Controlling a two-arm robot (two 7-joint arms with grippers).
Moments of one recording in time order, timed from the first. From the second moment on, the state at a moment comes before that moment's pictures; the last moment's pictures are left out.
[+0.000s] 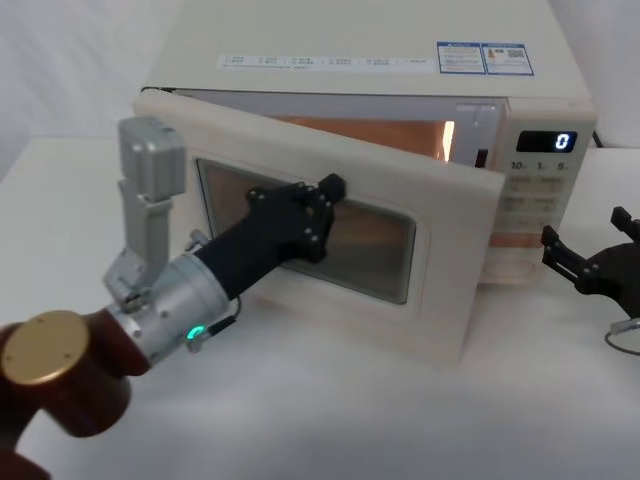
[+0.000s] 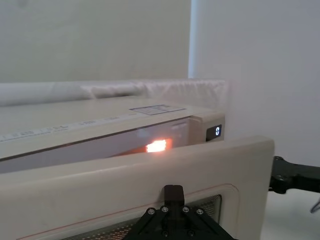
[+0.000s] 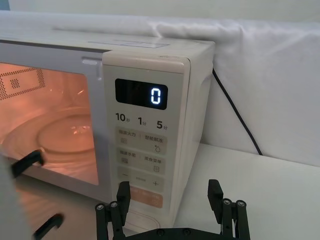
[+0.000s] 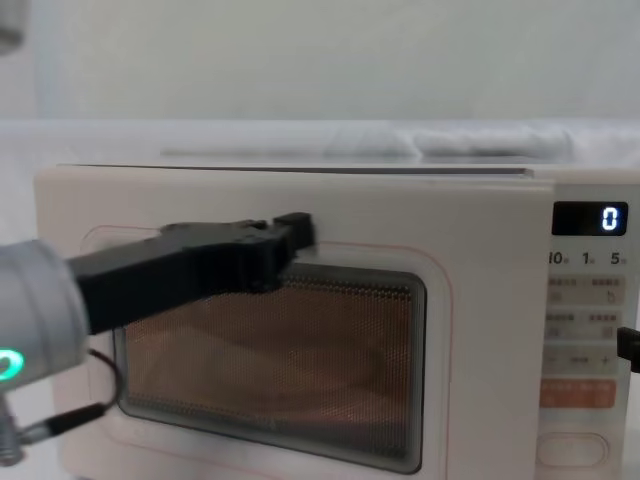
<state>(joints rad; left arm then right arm) -0.17 0.45 0.34 -1.75 -0.55 0.05 -0.42 -0.06 0.26 -0.06 -1.81 0.19 0.16 0.22</state>
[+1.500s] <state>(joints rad) -0.38 0.28 0.47 -1.58 -0.41 0.09 -0.35 -0.06 0.26 -0.06 -1.81 0.19 0.16 0.22</state>
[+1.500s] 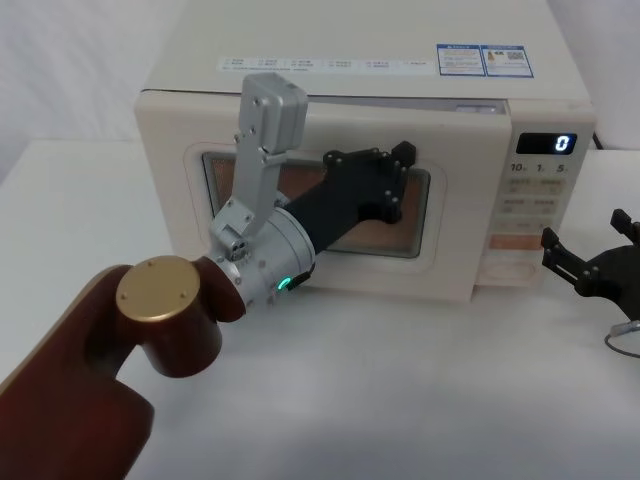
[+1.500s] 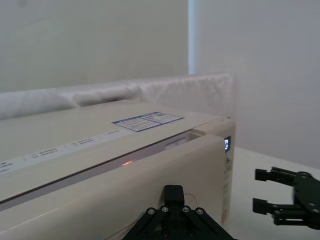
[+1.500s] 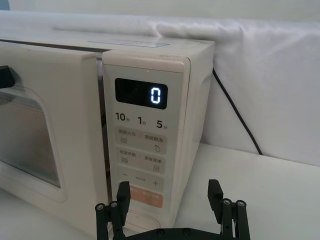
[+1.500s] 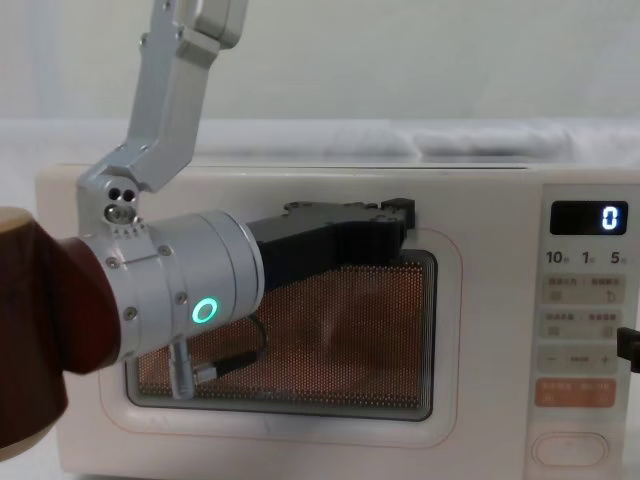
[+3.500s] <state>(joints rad) -0.21 0.36 0.42 -1.75 -0.51 0.06 -0.39 -0.06 0.26 -0.06 -1.81 0.19 0.16 0.22</state>
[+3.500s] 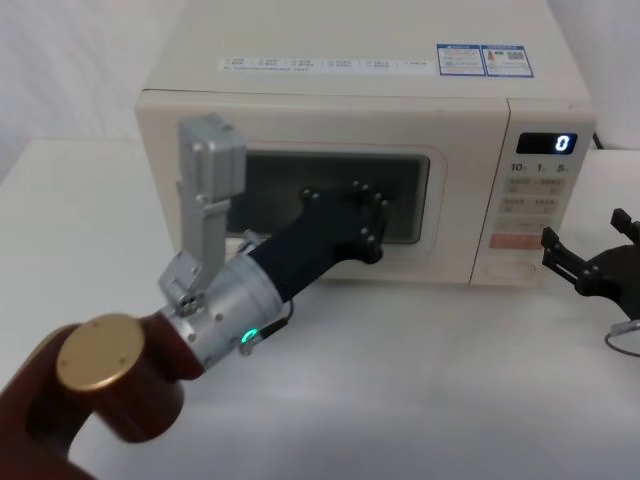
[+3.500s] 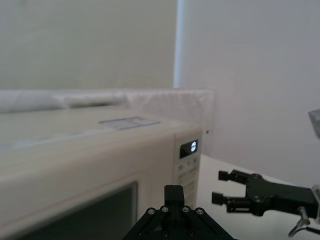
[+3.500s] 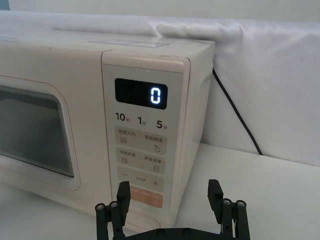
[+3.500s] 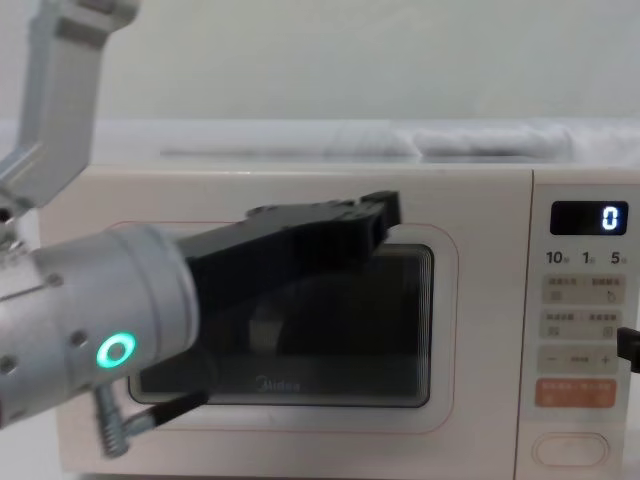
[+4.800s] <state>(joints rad) 0.24 0.33 0.09 -1.87 -0.34 -0.07 -0.01 -0.06 0.26 -0.06 -1.81 0.19 0.16 0.22</state>
